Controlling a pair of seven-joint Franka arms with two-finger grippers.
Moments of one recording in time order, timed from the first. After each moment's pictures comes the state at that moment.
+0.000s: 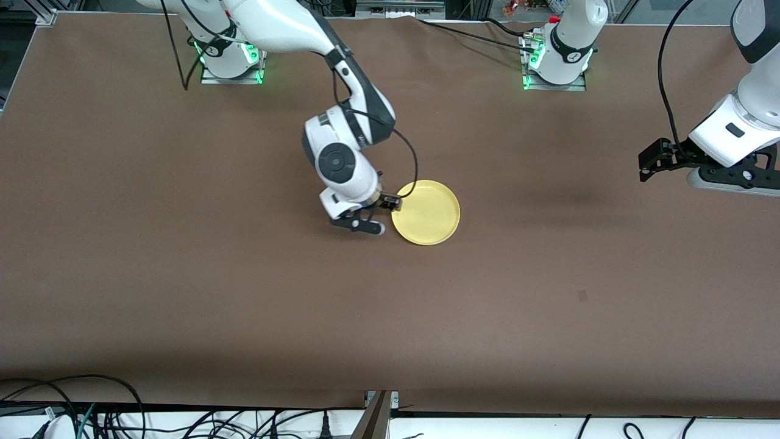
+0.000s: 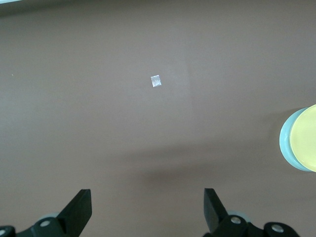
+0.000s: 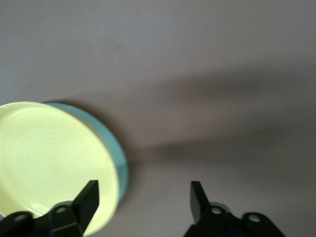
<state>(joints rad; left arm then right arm) -0.02 0.01 -0.03 -1.73 0.05 1.78 0.07 0.92 0.71 -0.38 -1.44 0.48 2.02 0.55</state>
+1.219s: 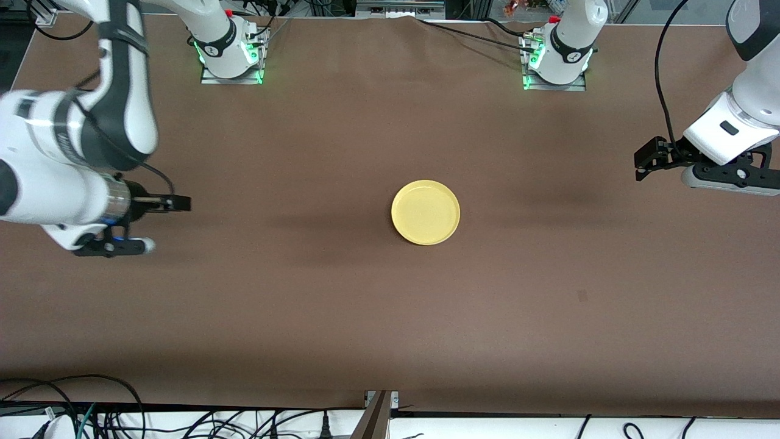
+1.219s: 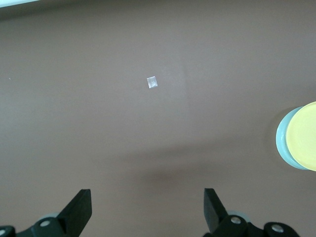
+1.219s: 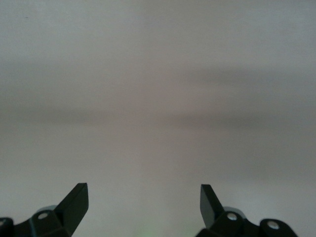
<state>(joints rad) -0.04 0.01 -0.03 -1.72 0.05 1.77 0.07 0.45 0.40 -0.48 -1.41 0.18 1.52 -0.07</state>
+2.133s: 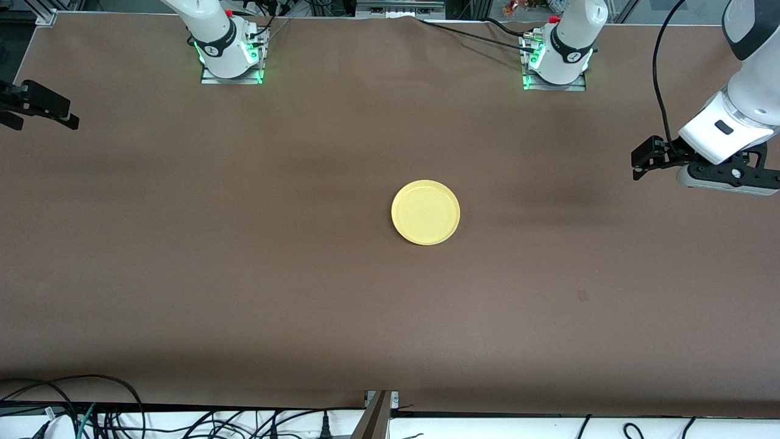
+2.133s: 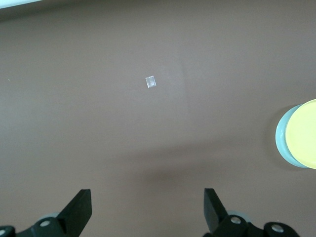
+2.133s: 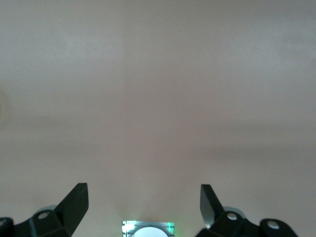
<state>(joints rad) -0.04 0.01 -0.04 -1.72 0.06 1.77 0.07 0.12 0.02 -0.18 -1.48 0.02 1.41 -0.07</state>
